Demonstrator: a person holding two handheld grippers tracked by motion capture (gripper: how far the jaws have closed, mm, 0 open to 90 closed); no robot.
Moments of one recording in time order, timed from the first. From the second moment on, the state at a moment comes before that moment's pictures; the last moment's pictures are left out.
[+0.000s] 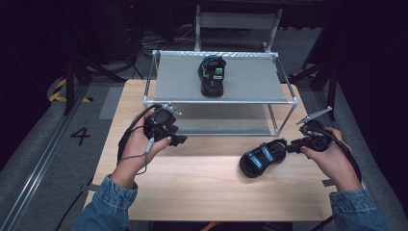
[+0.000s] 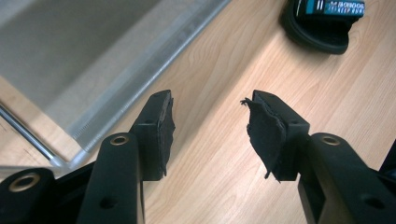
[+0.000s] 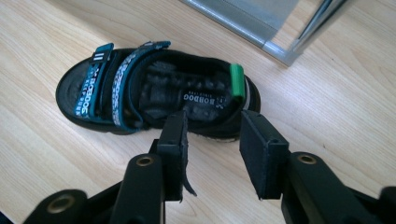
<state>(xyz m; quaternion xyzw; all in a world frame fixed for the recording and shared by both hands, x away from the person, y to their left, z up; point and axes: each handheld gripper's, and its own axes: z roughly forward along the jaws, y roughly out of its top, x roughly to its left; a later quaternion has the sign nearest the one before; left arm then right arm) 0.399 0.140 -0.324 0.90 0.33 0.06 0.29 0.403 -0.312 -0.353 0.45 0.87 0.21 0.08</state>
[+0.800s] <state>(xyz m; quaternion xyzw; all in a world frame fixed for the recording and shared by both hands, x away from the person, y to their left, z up) 0.405 0.166 -0.351 0.90 0.34 0.08 0.26 0.423 -0.294 -0.351 0.44 0.88 0.15 0.10</state>
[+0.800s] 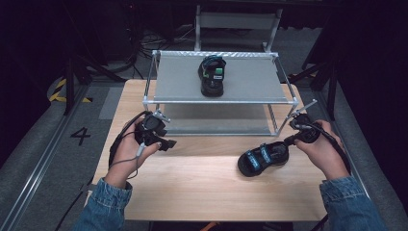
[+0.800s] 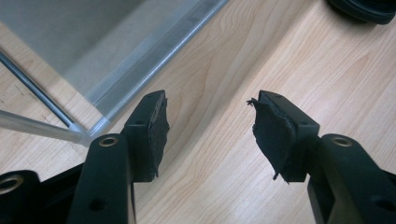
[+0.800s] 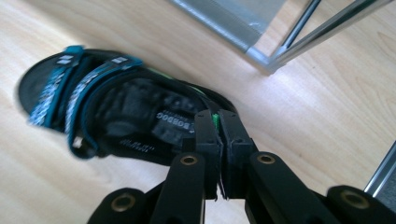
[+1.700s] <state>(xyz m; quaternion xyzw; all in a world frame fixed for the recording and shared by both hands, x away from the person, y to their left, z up) 0.411 0.165 -0.372 0.91 0.36 0.05 0.21 0.320 -0.278 -0.353 0.38 0.91 0.15 0.04</state>
